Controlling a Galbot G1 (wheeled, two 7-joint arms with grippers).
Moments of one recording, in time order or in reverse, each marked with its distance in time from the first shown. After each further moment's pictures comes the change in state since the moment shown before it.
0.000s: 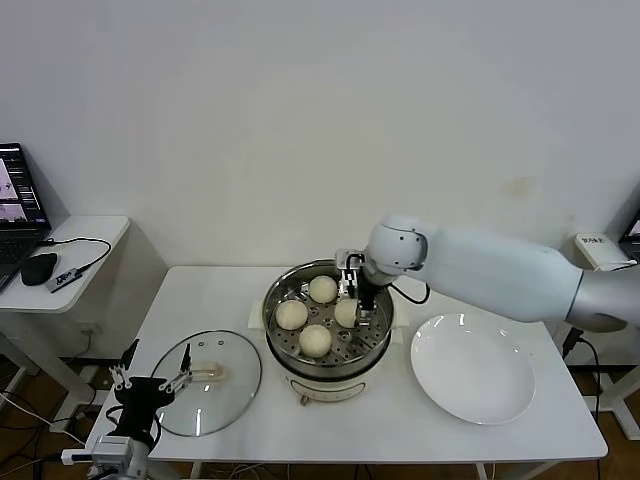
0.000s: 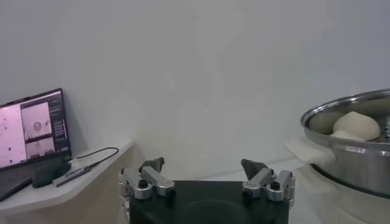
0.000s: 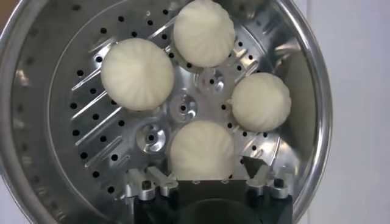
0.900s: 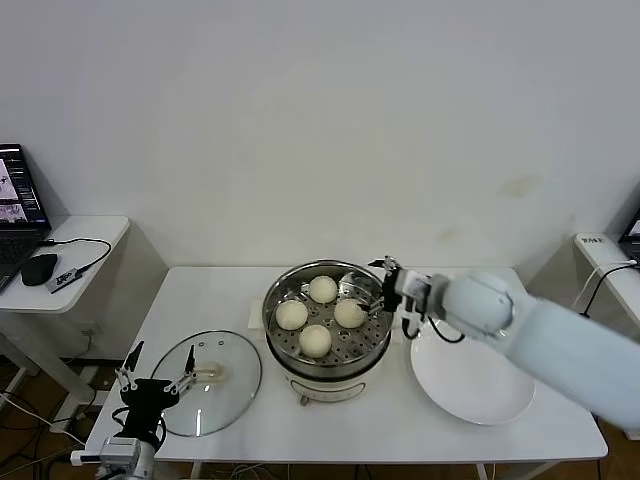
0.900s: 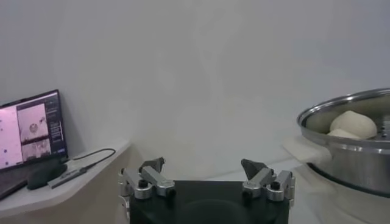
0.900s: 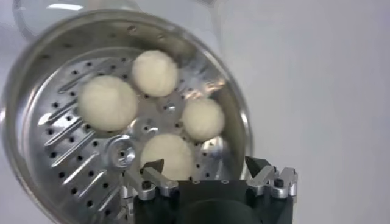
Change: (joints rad) left arm -0.014 -0.016 0.021 0.038 0.022 -0.028 -0.002; right arm -0.613 -0.370 0.586 0.381 0.032 0.243 0.614
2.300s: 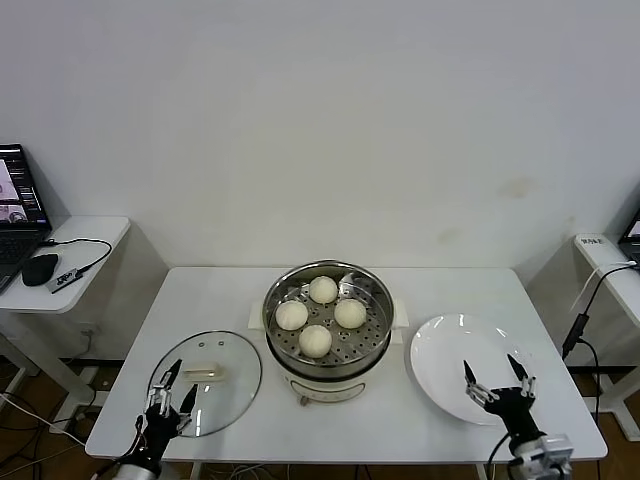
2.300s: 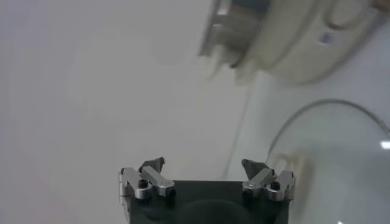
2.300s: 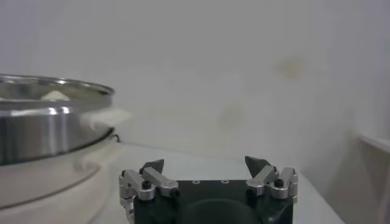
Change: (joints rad) left arm -0.008 0.058 -0.013 0.294 1.173 -0.226 -0.029; right arm -1.392 0.754 1.405 0.100 -0.208 0.486 0.020
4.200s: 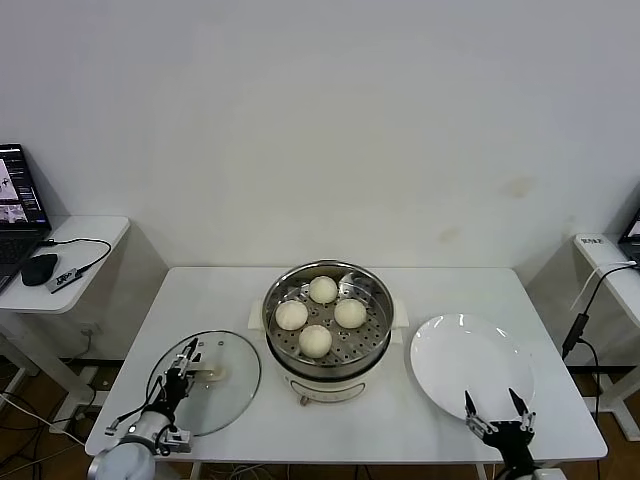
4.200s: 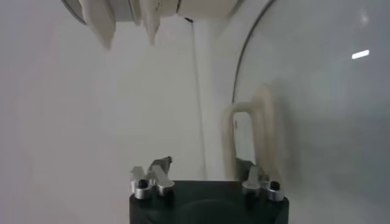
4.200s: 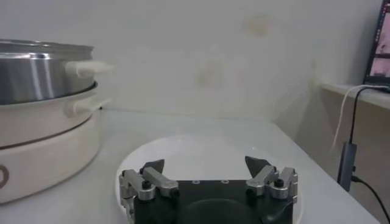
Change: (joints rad) left arm -0.384 0.036 0.123 0.398 0.136 0.004 0.036; right arm -0.077 0.102 0.015 -0.023 -0.042 0.036 -0.004
